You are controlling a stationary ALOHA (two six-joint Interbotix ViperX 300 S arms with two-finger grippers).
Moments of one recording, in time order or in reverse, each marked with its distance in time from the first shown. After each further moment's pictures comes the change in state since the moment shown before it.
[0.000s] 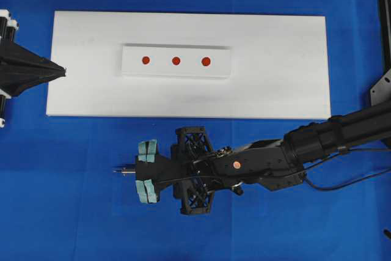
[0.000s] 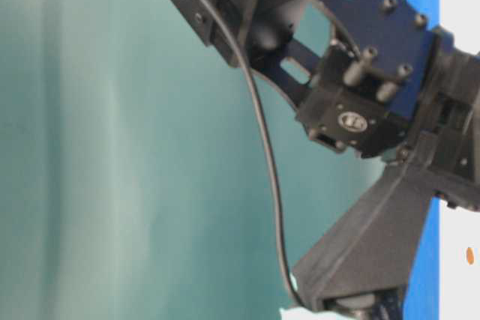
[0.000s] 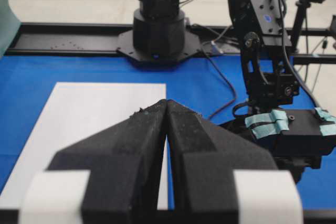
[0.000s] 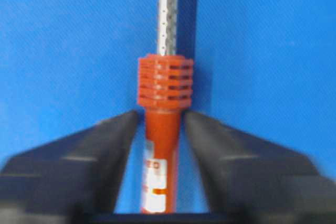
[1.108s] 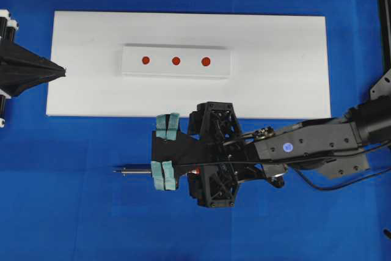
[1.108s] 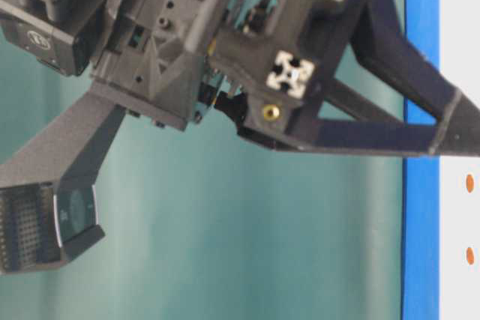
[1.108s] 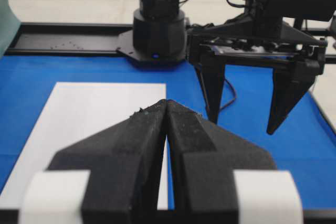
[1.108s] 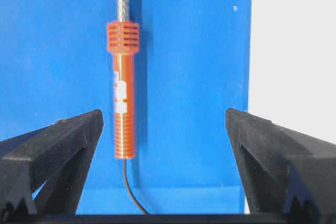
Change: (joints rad) left arm 0.000 0.000 0.000 -0.002 0.000 0.000; right arm 0.002 -0.284 0.002 -0.008 0.278 0.003
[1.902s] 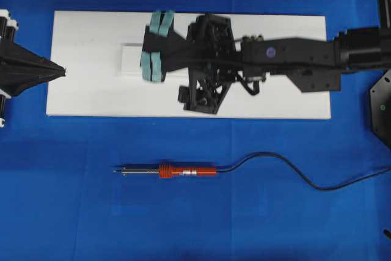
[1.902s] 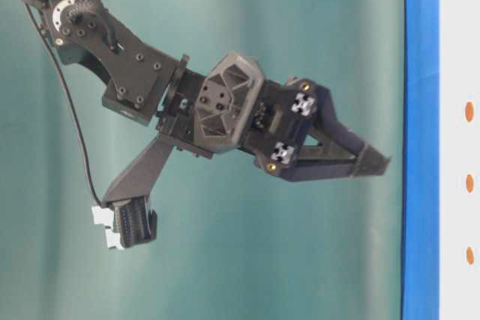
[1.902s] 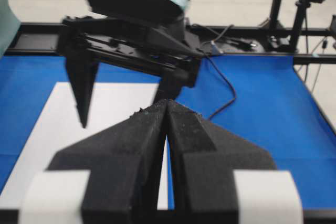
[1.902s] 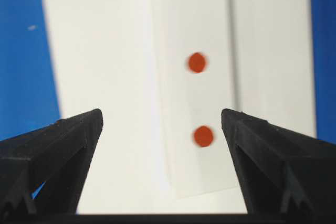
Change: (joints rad) left arm 0.000 0.000 0.000 0.000 0.000 0.000; right arm -0.310 -0.008 0.003 -0.043 -0.014 -0.158
